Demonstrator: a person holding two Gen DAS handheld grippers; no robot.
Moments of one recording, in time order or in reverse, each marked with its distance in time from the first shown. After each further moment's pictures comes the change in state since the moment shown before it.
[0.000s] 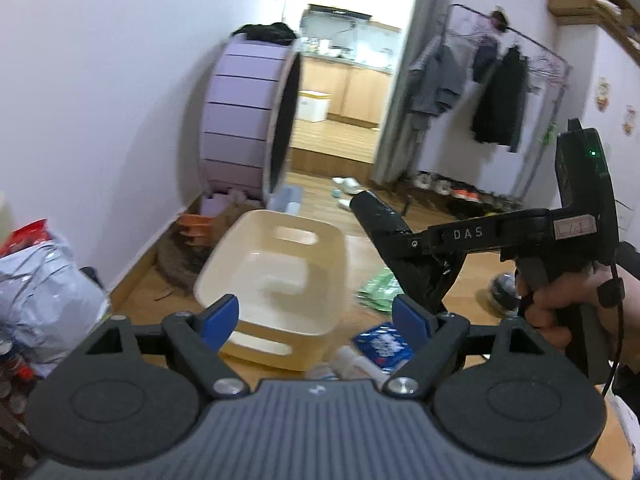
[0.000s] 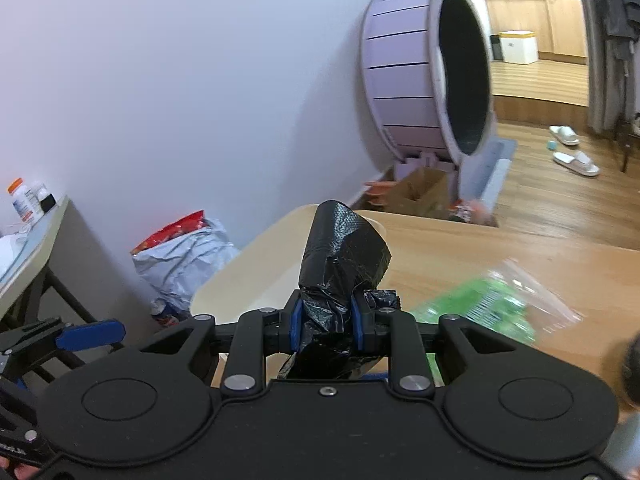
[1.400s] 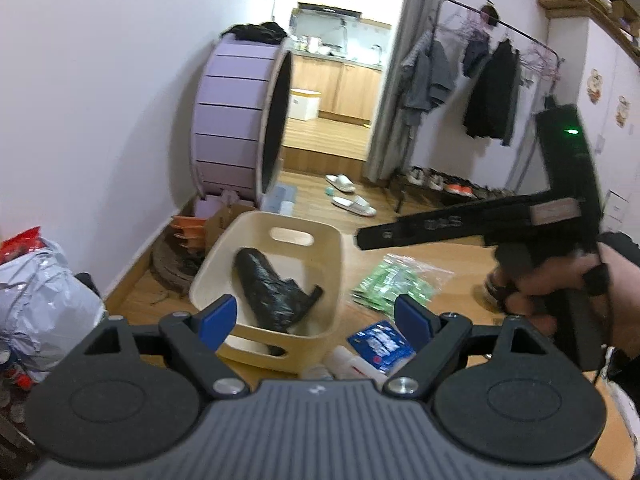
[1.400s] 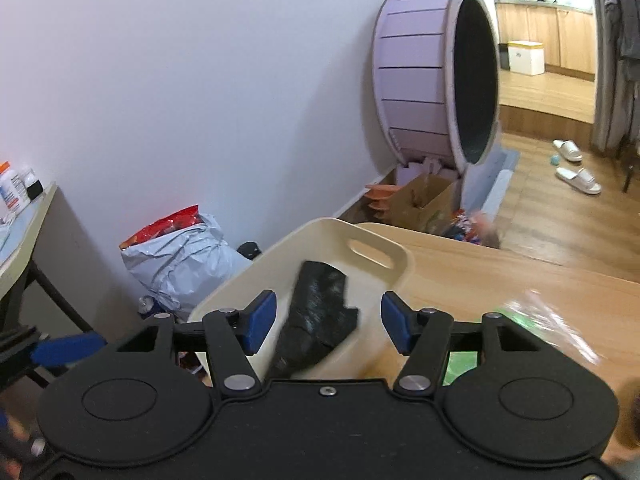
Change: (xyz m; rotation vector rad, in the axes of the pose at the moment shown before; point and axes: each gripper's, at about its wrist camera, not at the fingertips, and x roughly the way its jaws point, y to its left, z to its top) left arm 0.004 -0.006 0.002 0.044 0.009 -0.049; right arm 0.004 0.015 0.010 -0.074 0.008 -0.051
